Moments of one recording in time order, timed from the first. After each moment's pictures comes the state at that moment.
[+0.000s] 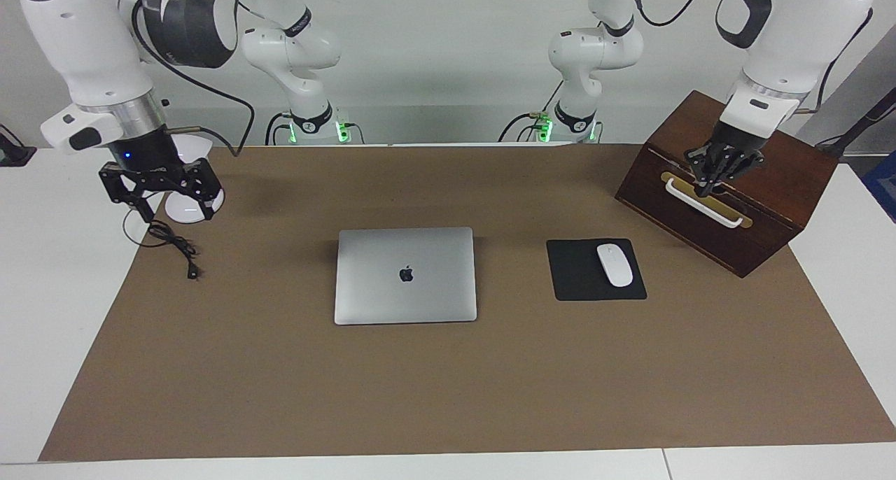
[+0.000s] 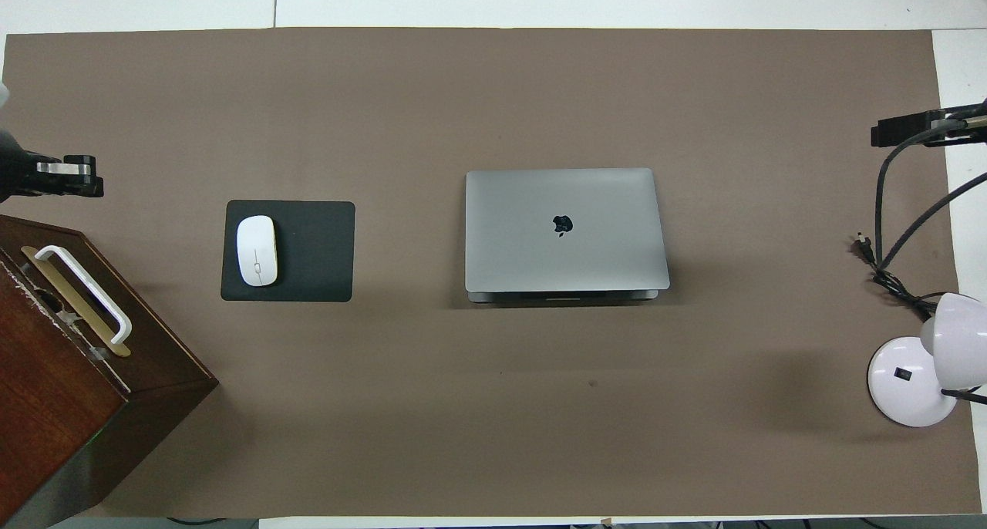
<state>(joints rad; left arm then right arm) -0.01 -0.02 -0.03 -1.70 -0.02 1.81 0.00 -0.01 0.06 -0.08 -1.67 0.00 1.96 -0.14</state>
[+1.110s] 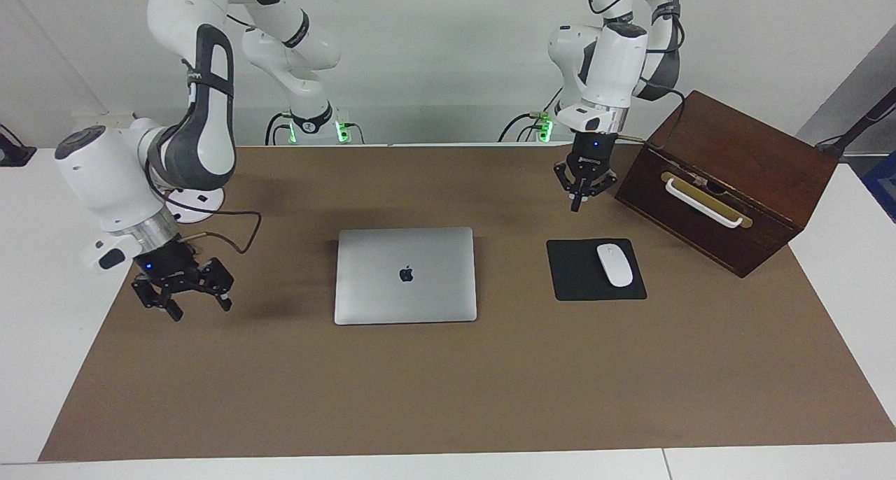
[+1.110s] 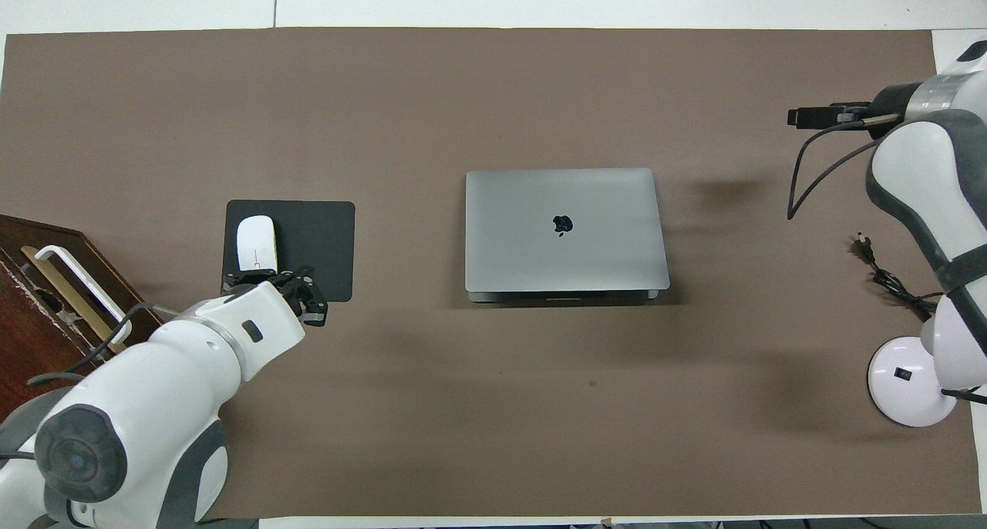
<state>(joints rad) -0.36 -0.36 -0.05 -2.59 -0.02 2.73 0.03 -0.06 0.32 -0.07 -1.80 0.46 2.43 -0.45</state>
